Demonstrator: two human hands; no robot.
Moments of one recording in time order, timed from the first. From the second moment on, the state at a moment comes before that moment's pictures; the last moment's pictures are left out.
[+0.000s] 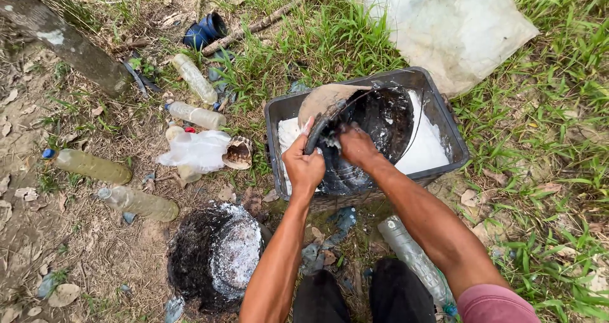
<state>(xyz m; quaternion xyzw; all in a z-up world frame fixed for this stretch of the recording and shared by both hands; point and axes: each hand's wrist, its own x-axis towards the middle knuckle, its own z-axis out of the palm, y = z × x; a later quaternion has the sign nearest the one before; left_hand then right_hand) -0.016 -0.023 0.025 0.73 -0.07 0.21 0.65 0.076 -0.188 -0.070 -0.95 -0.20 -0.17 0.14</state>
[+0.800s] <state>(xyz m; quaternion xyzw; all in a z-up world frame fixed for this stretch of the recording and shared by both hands) -0.035 -0.054 0.067 0.76 -0.14 0.32 0.55 0.040 -0.237 -0.026 -0.97 -0.10 -0.22 -0.02</state>
